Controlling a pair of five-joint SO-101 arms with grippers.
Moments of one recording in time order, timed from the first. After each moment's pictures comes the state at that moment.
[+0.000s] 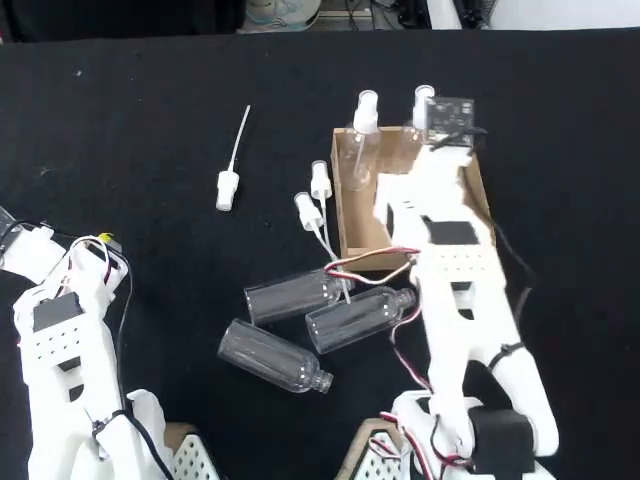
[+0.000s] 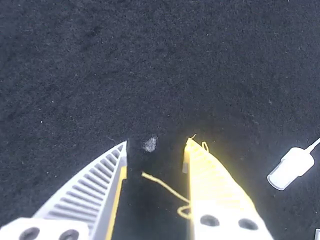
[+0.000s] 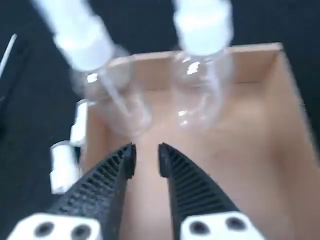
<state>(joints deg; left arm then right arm) -29.2 -48.2 67.6 36.9 28.4 -2.5 -22.7 47.6 28.6 -4.4</state>
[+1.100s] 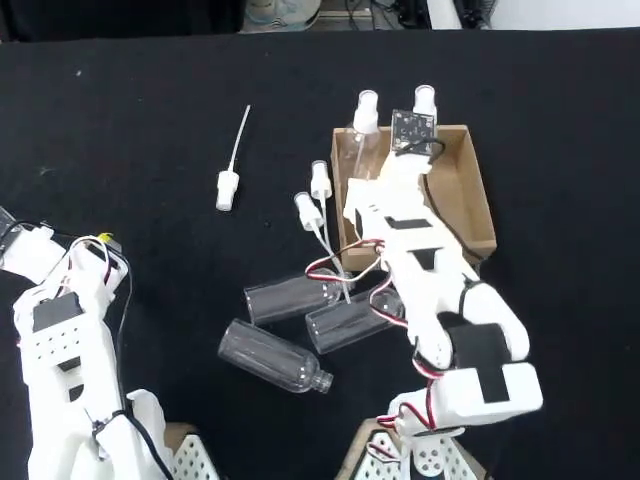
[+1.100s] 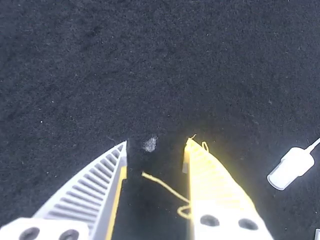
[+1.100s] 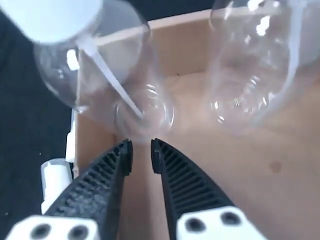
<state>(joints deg) -29.2 -48.2 67.6 36.9 28.4 -6.2 3.0 45.1 6.8 -11.9</state>
